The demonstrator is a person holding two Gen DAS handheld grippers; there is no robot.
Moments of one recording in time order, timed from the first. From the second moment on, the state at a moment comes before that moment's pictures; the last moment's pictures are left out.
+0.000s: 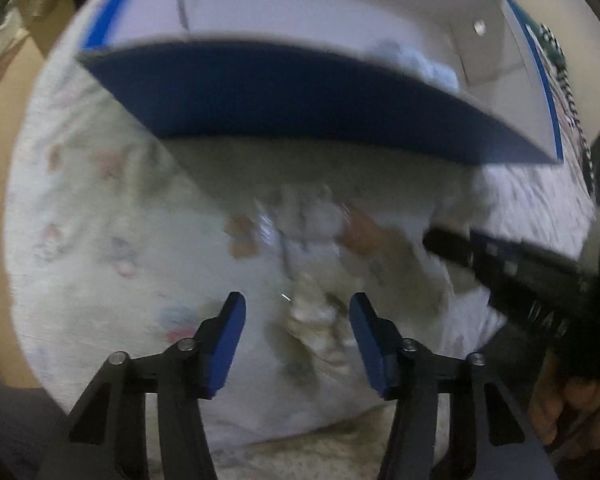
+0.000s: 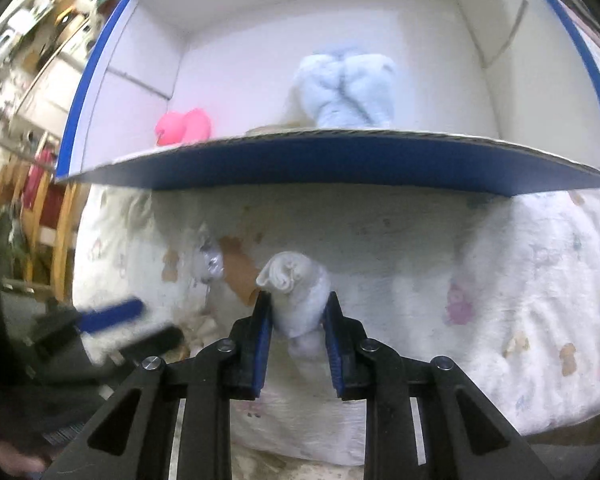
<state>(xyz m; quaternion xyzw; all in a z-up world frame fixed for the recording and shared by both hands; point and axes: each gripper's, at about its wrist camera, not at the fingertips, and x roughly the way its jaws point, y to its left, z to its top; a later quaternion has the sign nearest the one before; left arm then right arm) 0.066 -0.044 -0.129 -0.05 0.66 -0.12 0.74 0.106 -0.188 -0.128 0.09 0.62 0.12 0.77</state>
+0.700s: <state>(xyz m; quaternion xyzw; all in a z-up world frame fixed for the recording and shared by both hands) 0.067 -0.004 -0.115 -0.04 0.62 -0.06 0.78 0.105 -0.188 -0.129 0.09 0.62 0.13 0.77</state>
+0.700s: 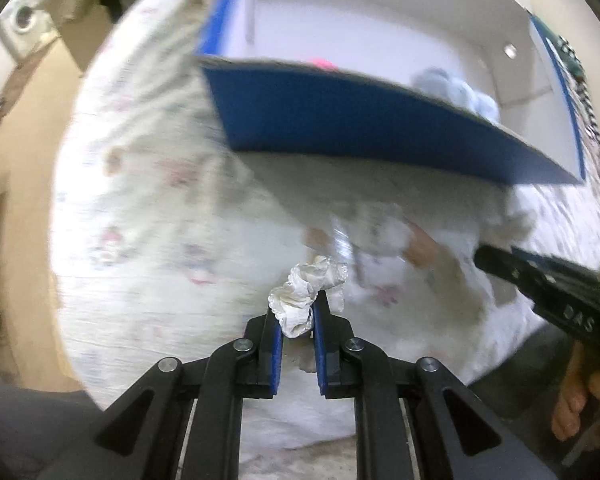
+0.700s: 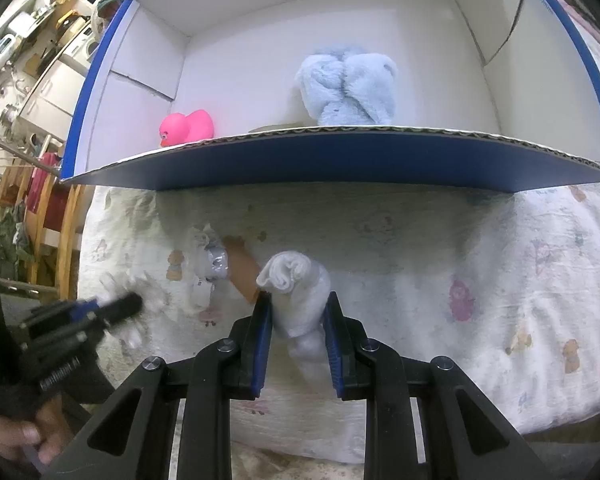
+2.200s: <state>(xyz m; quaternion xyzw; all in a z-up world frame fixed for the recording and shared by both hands) 0.149 -0.024 0.027 0.02 0.44 -0.06 0.90 0.153 -0.206 0.001 0.14 0.43 0.18 0.87</state>
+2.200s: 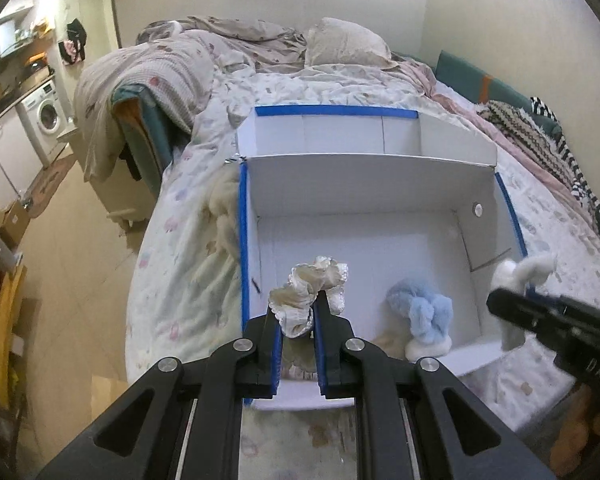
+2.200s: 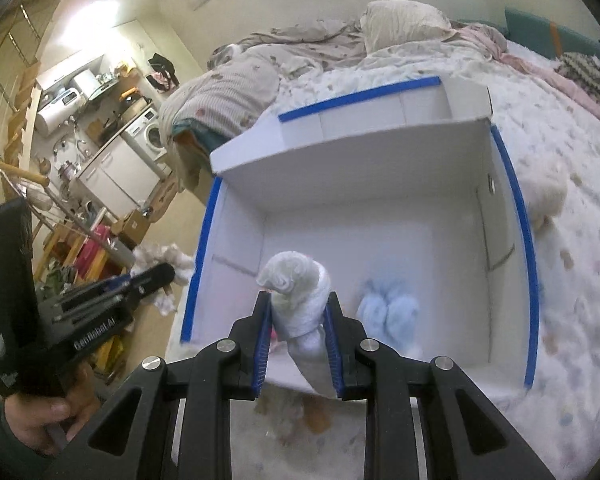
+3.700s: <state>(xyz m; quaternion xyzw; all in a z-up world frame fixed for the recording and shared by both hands) 0.202 -0.062 -0.078 0.02 0.52 -0.10 0.85 0.211 -0.201 -0.092 0.18 0.53 0.15 0.81</state>
